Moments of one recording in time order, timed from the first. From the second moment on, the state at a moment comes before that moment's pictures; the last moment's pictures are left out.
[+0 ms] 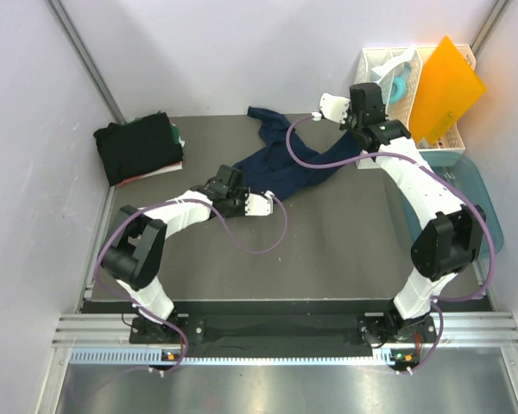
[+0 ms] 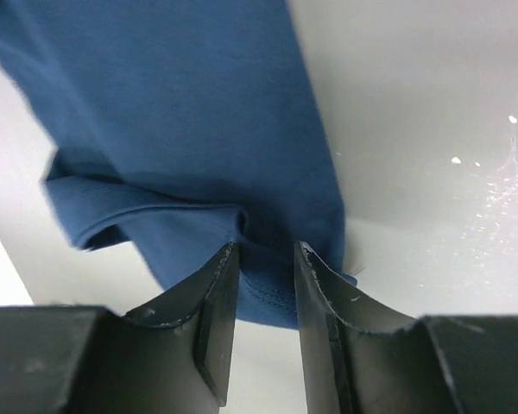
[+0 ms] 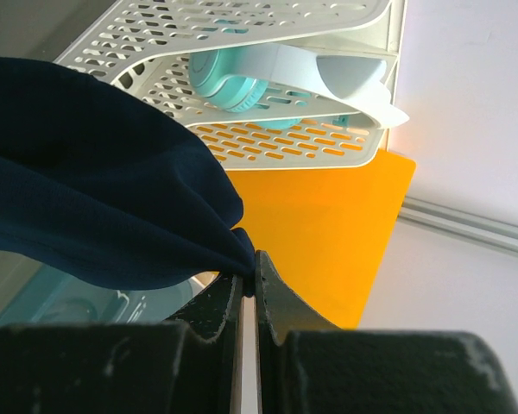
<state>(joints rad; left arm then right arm) -0.49 1.68 1.02 -0.26 0.08 1.15 0.33 1.71 1.68 -0.49 0.44 -1.19</state>
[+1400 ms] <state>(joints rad) -0.36 2.22 1.46 0.12 -0.43 1.23 0.34 1.72 1.69 -0.49 0.44 -1.16</state>
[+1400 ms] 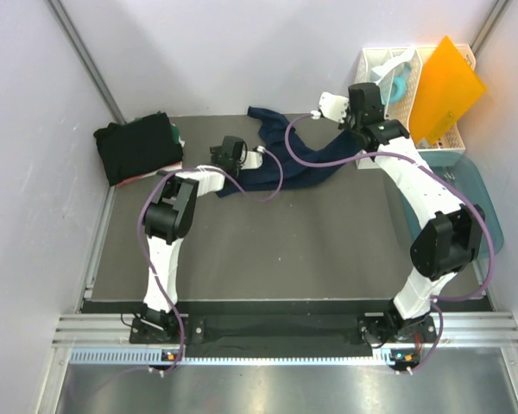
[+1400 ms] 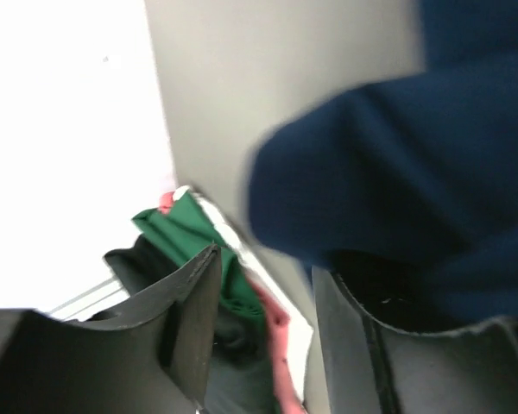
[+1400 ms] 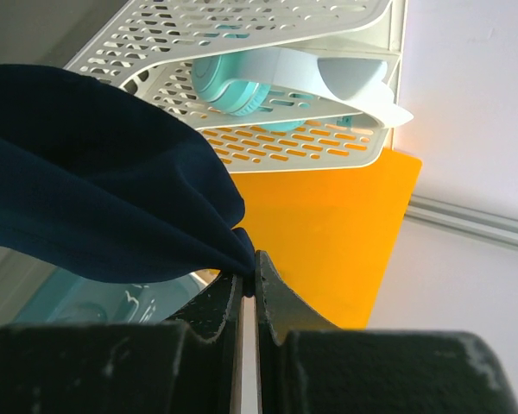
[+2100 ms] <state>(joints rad) -0.32 1.64 1.20 -0.16 -0.04 1.27 0.35 1.72 1.68 -0.49 0.44 -1.13</state>
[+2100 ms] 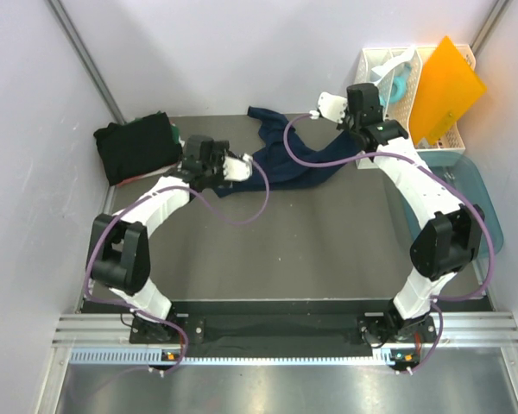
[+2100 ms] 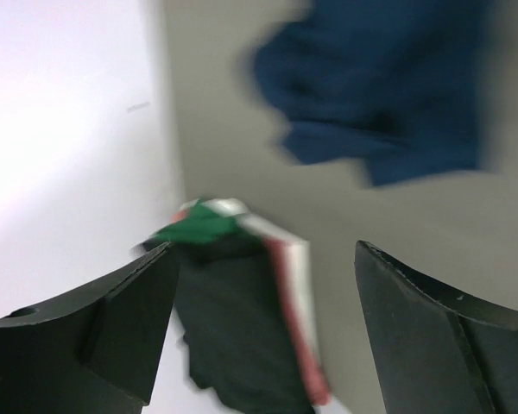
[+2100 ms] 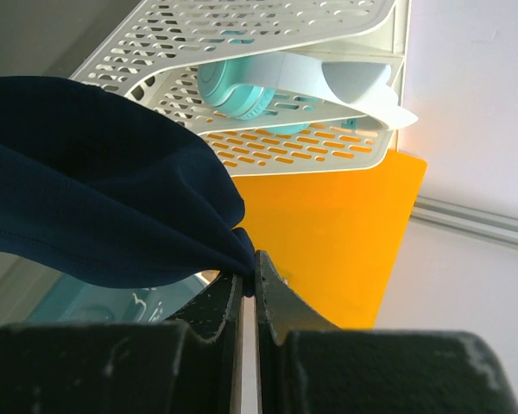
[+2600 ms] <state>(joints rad) -0.29 1.79 1.18 -0.33 0.20 1.65 0.36 1.72 1.68 -0.49 0.44 -1.13</state>
